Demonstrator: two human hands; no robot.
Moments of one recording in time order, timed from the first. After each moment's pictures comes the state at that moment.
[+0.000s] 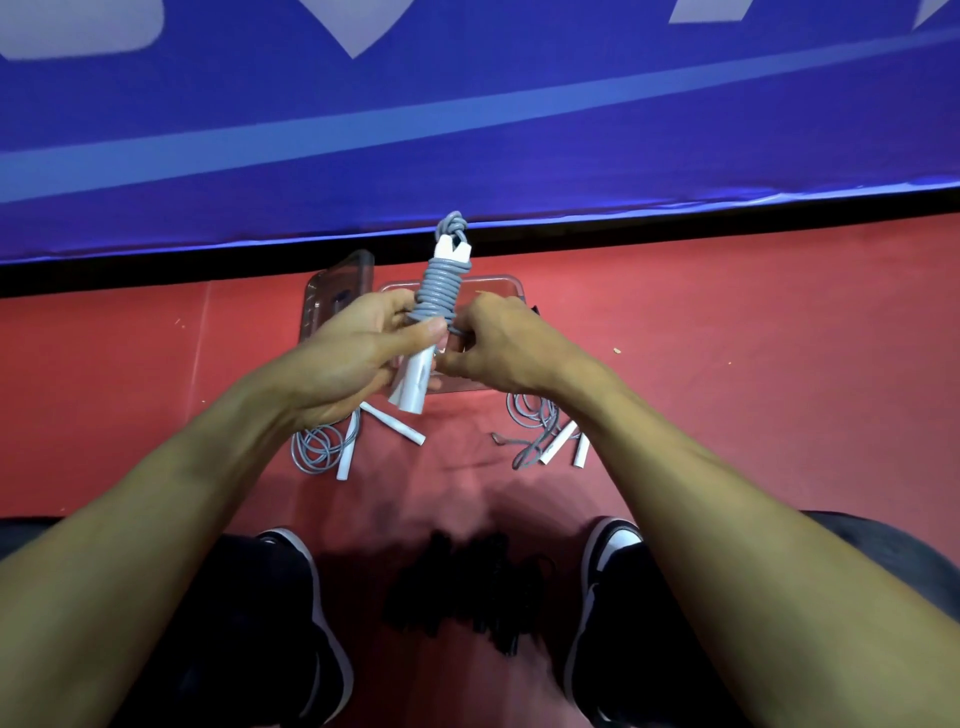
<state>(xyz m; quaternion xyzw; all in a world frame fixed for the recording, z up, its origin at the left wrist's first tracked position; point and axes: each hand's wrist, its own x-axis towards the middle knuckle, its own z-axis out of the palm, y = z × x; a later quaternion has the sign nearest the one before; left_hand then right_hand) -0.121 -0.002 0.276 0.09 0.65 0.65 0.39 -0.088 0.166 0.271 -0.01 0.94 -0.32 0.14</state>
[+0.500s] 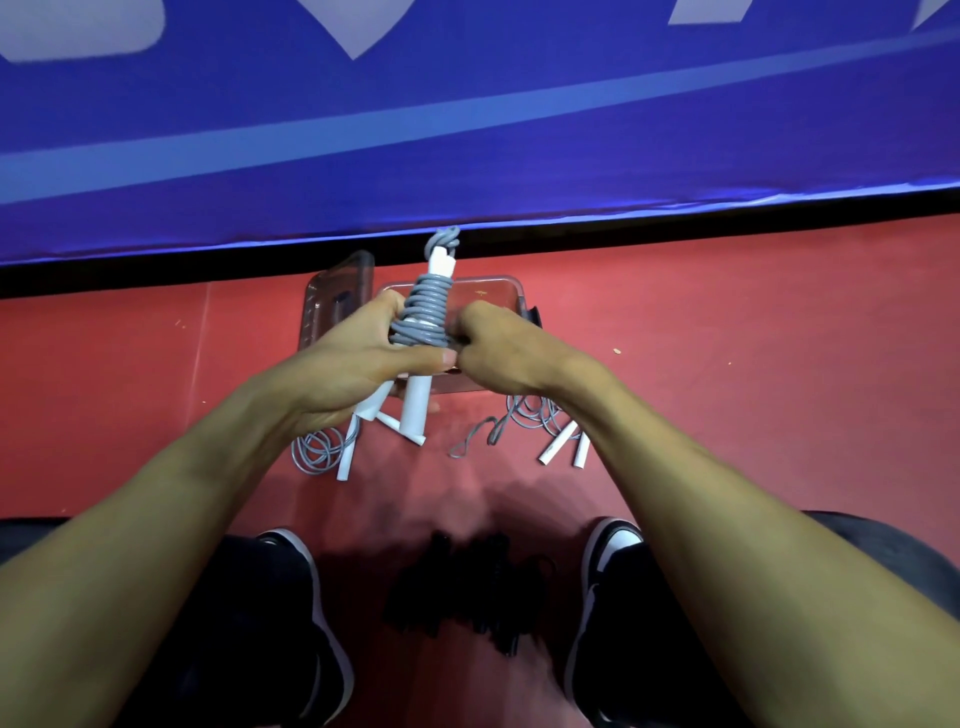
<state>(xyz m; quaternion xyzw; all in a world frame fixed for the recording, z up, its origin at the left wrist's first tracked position) -0.117 -0.002 0.275 0.11 0.70 0.61 0.36 -0.087 0.162 0.276 -0.02 0.92 -0.35 0.17</state>
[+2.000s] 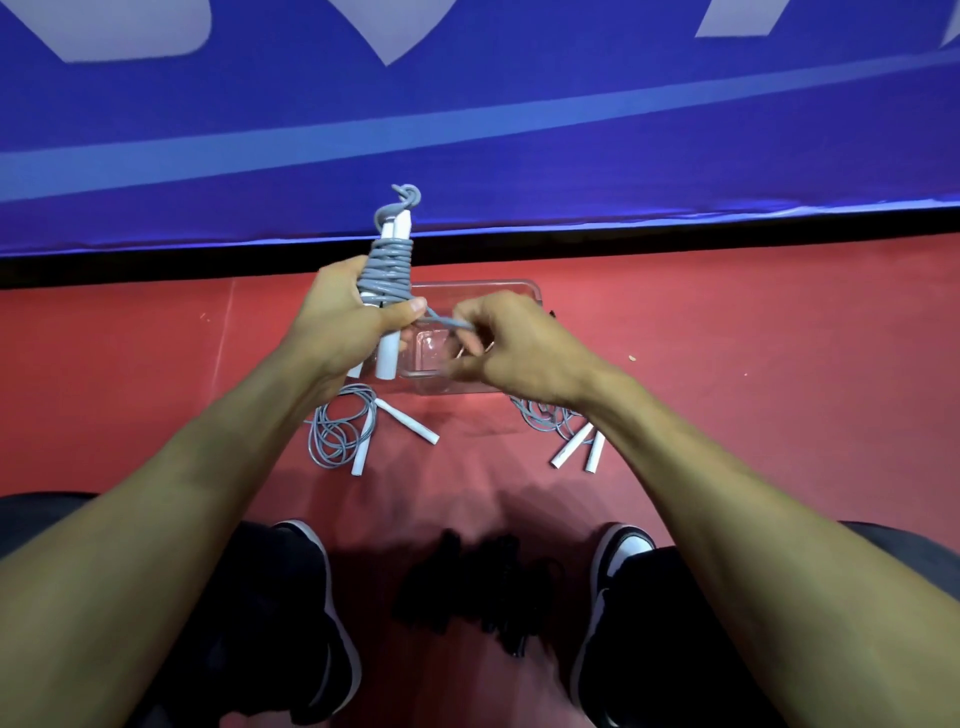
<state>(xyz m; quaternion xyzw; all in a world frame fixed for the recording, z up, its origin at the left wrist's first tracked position) -0.139 -0.023 0.277 0.05 0.79 0.59 0.17 -0.080 0.158 0.277 -0.06 0.88 -0.45 0.10</state>
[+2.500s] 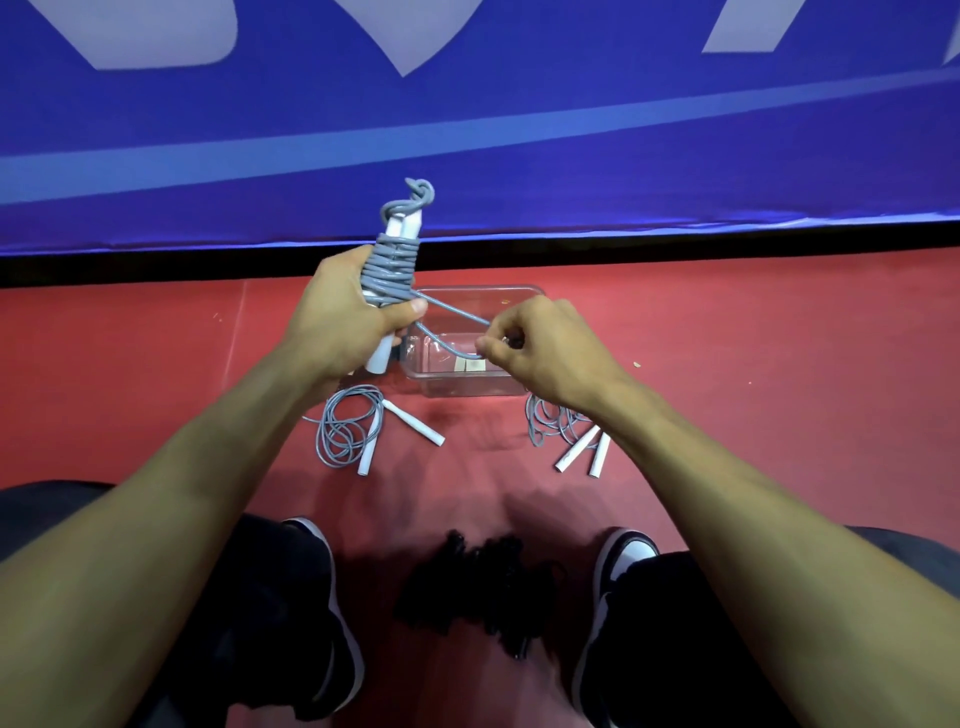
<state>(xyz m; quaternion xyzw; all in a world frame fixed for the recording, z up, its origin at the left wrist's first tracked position) -0.135 -0.036 0.287 0.09 0.81 0.56 0.13 -0.072 0.170 0.268 0.00 0.94 -0.34 0.03</state>
